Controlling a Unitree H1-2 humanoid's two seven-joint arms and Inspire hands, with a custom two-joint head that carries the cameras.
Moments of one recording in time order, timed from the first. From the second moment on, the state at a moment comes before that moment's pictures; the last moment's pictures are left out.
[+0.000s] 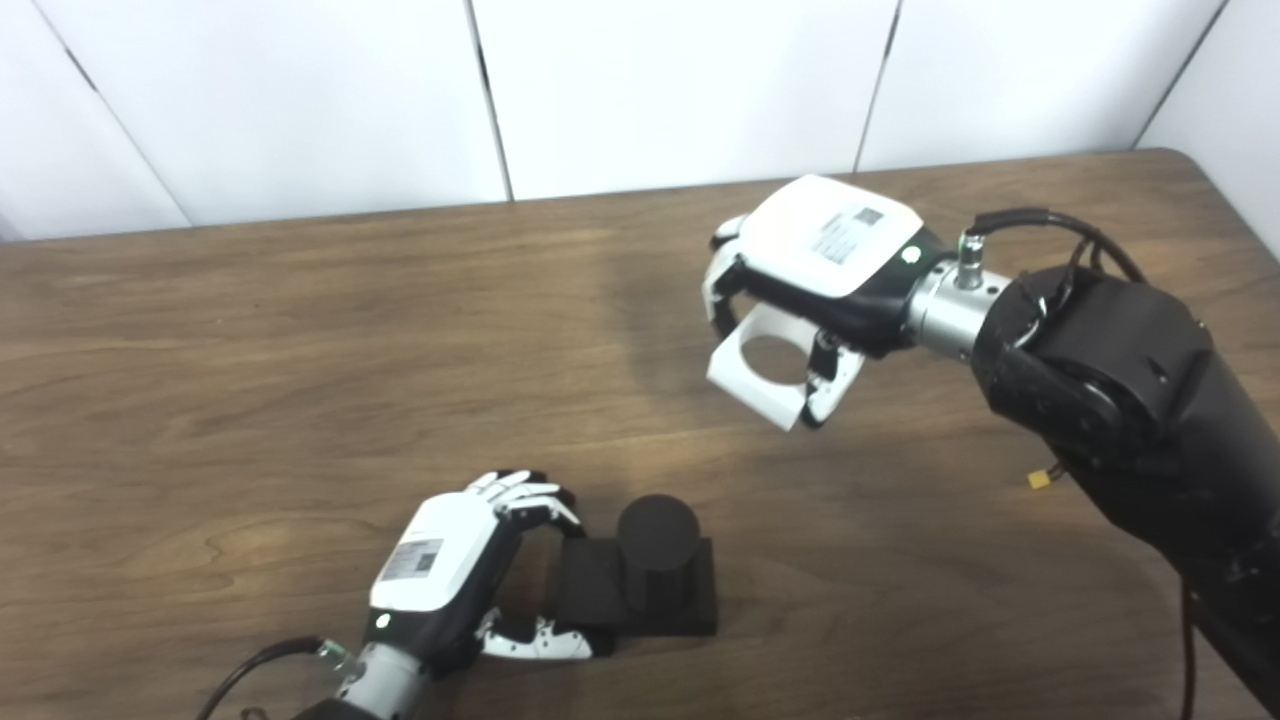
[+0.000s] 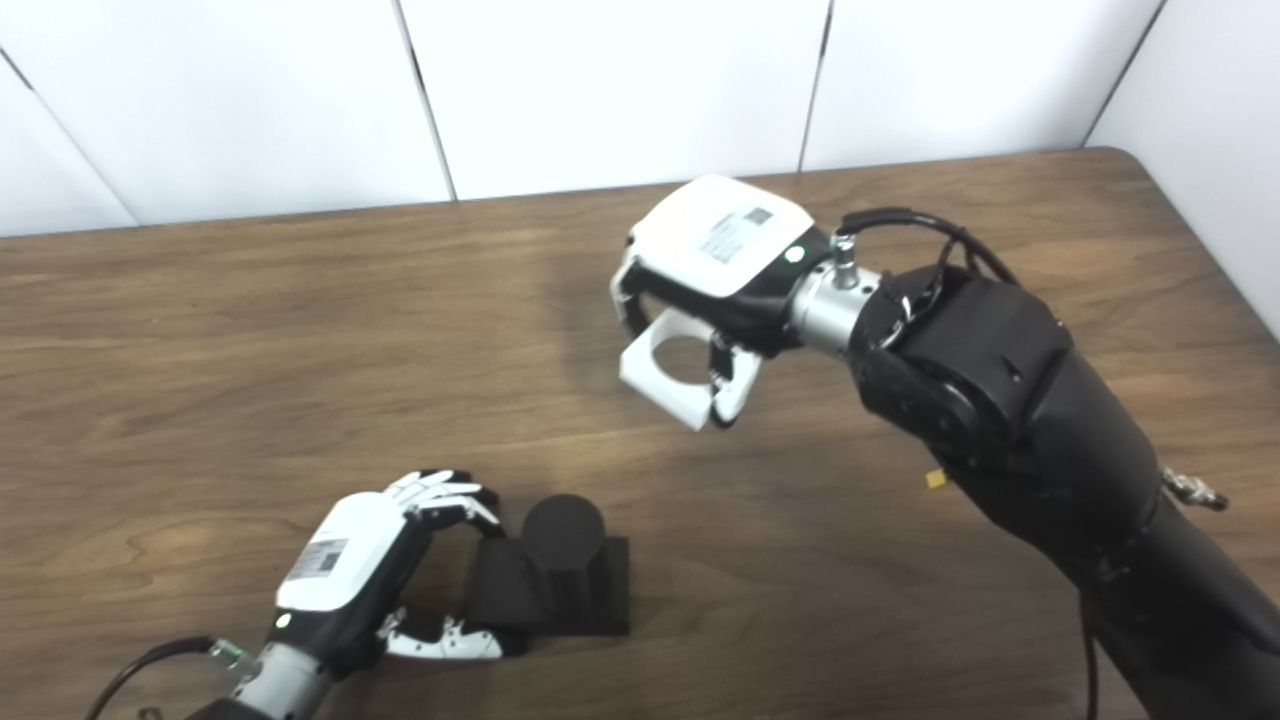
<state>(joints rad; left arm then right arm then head) 0.19 0.26 -0.34 -0.43 0.85 0.03 -0.29 -0.51 -0.52 0.37 -0.72 -0.91 0.17 1.00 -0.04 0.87</state>
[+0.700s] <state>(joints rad) 0.16 0.23 -0.36 -0.43 0.86 0.06 -0.32 -0.54 -0.35 0.41 -0.88 -0.89 0.19 1.18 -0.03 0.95</state>
